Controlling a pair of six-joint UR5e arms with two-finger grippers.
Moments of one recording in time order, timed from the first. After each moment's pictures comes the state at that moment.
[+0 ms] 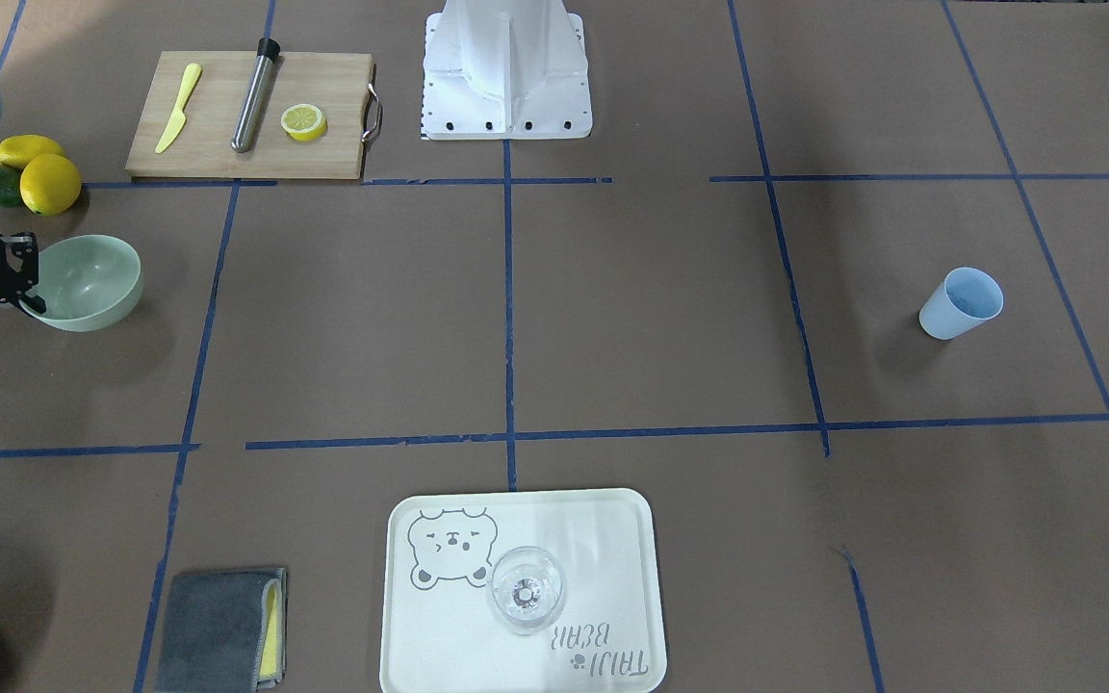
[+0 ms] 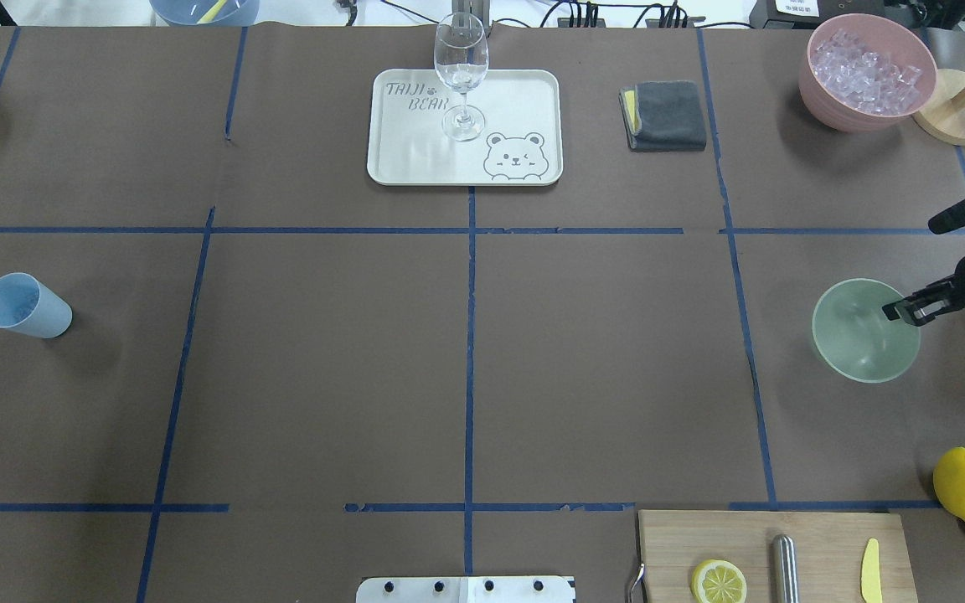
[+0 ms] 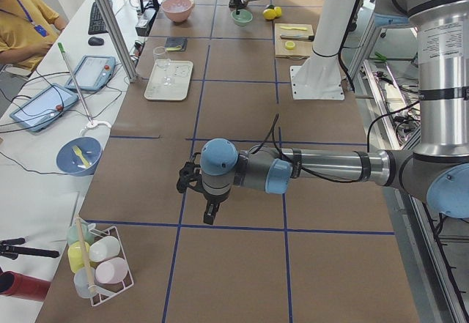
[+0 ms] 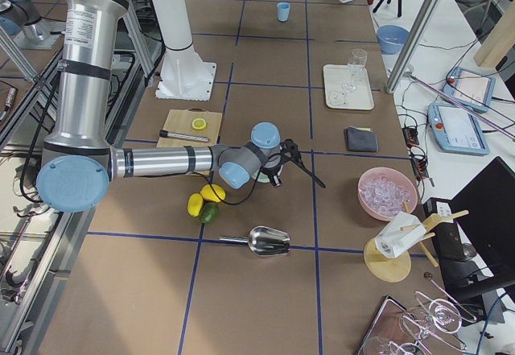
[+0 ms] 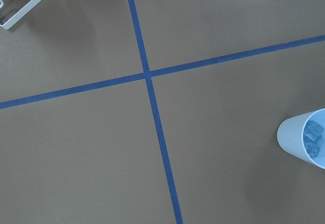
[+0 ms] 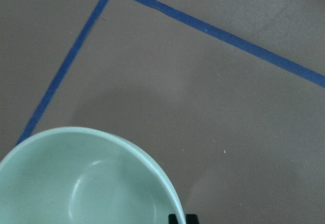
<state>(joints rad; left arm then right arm) -1.56 -1.42 -1.74 -1.73 -2.41 0.09 1.00 -1.70 1.78 -0.92 2.23 0.40</state>
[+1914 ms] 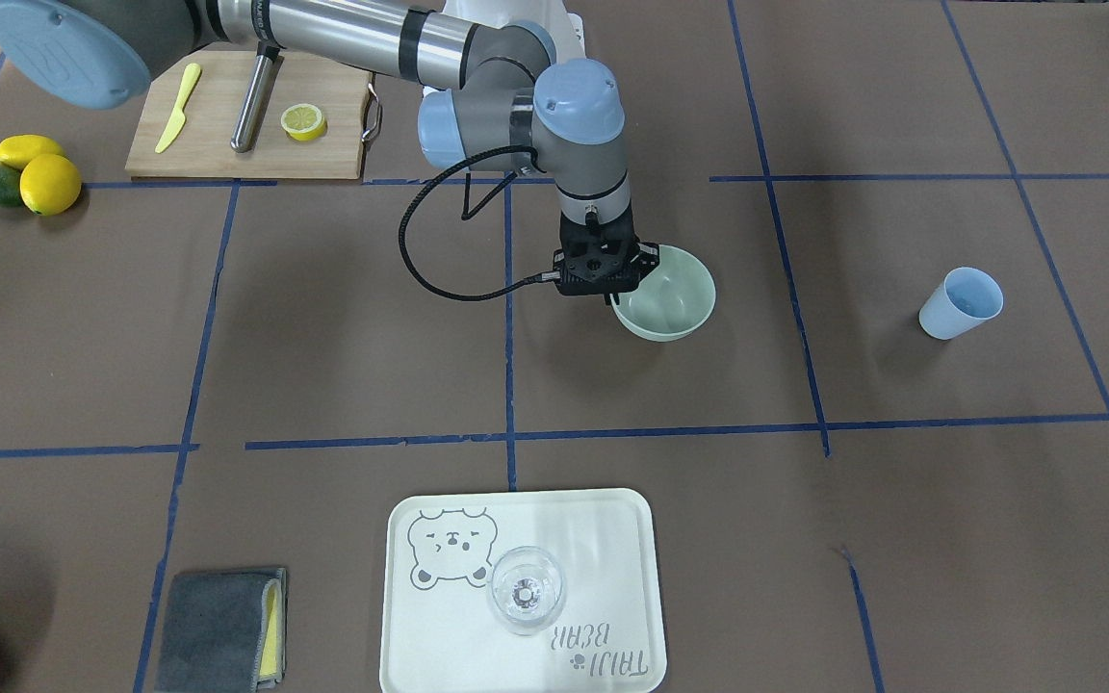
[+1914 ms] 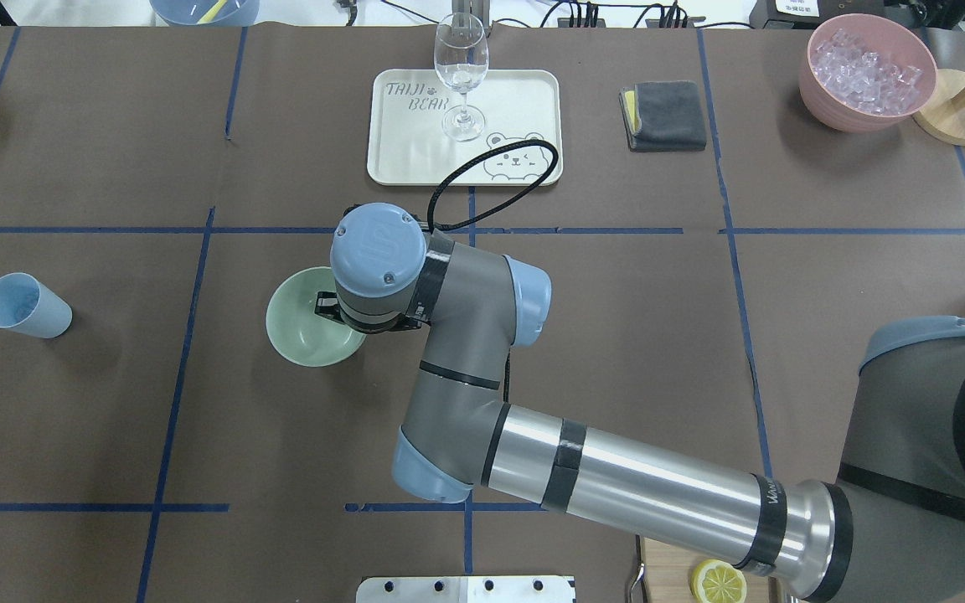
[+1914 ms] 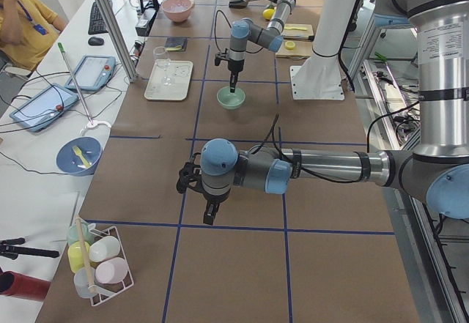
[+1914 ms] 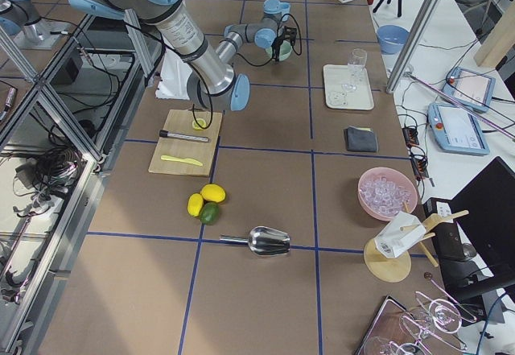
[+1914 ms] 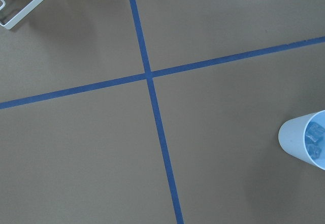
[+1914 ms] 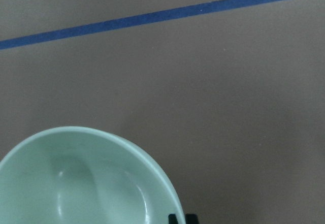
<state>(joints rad) -1.56 -1.42 -1.74 -1.73 -2.41 0.08 0.40 -0.53 1.20 -1.27 1.79 1.43</state>
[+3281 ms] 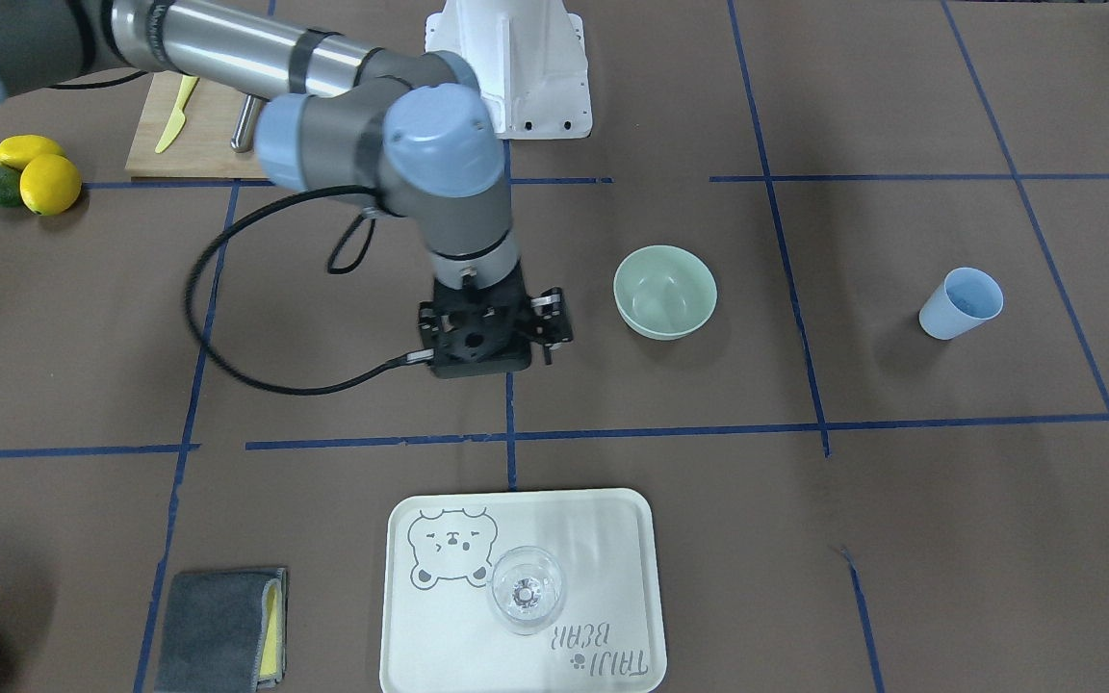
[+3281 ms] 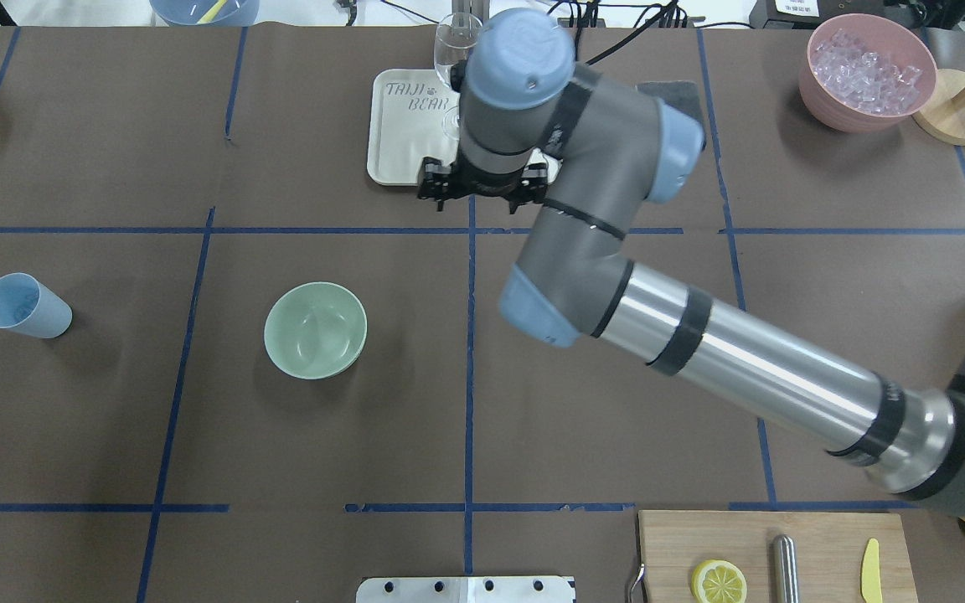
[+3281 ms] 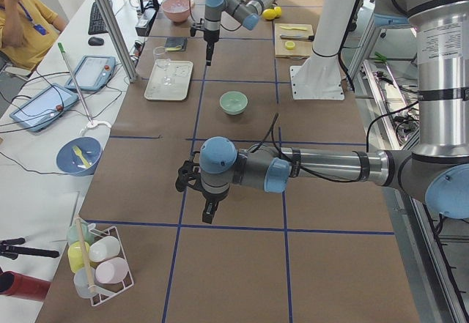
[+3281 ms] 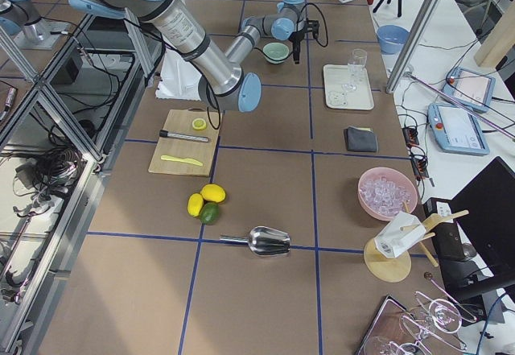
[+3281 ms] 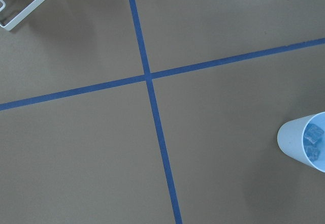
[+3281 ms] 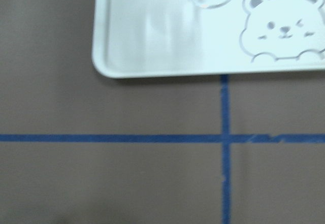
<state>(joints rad) -1.56 -1.43 -1.76 -1.73 -2.41 0.08 0.72 -0.72 1.44 -1.47 1.99 1.04</state>
